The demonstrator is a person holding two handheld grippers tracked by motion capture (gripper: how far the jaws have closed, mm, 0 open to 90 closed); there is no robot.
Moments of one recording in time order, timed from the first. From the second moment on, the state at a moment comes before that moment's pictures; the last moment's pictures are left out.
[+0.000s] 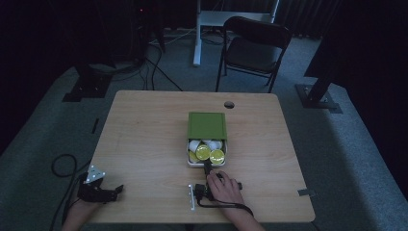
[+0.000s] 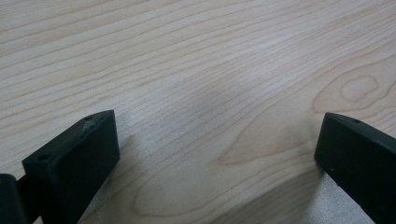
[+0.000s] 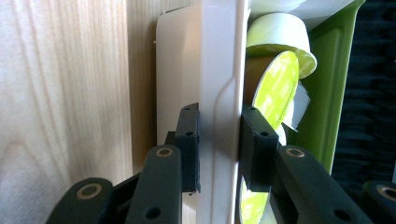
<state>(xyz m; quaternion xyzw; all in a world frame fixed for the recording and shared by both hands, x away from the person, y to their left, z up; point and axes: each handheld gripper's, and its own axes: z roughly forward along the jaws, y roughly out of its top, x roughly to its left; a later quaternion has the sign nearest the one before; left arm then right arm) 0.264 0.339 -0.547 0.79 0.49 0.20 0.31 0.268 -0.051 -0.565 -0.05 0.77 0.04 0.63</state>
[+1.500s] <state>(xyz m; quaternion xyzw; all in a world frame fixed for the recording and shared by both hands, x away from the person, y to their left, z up) 0.264 0.339 -0.547 0.79 0.49 0.20 0.31 0.232 -0.054 -0.568 -0.07 0.78 0.05 0.62</state>
